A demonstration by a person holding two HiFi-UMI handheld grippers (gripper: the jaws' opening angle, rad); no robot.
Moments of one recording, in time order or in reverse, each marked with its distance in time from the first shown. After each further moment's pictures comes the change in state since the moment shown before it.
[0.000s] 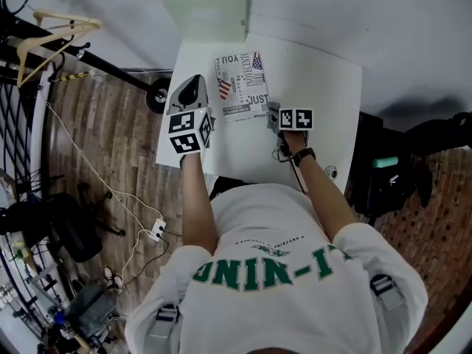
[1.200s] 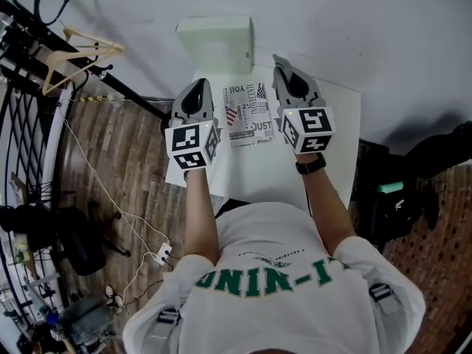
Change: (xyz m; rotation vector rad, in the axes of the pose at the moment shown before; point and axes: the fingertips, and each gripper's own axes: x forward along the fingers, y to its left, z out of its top) left arm -0.047 -0.041 0.122 0.115 -0.246 0.027; right arm -0.252 0.197 0.218 -0.613 -0.890 -0.003
